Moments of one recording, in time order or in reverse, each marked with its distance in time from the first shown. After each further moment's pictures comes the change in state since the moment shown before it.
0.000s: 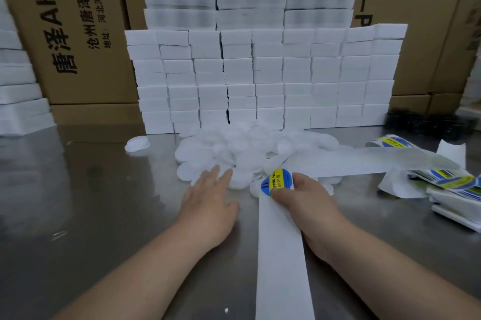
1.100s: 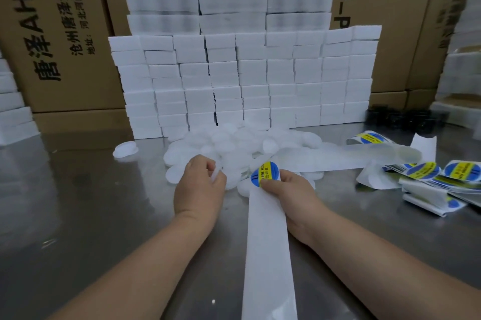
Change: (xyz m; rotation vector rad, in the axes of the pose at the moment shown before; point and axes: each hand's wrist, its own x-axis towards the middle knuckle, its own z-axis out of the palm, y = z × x) left_hand 0.021 0.014 0.009 -0.457 0.562 -0.096; right_hand 0.006 0.001 -0.007 0.290 -0.060 0.061
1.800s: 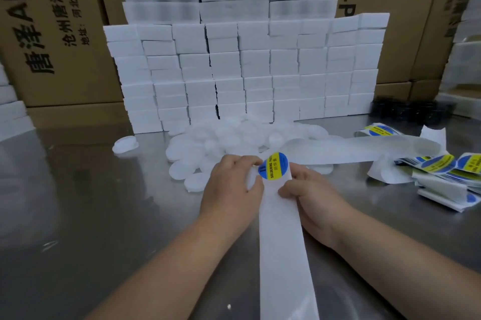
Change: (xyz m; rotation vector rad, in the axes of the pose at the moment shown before) left_hand -0.016 0.022 -0.002 -0.020 -0.298 0.258; right_hand -0.005 0.000 -0.008 0.065 -0.221 -0.052
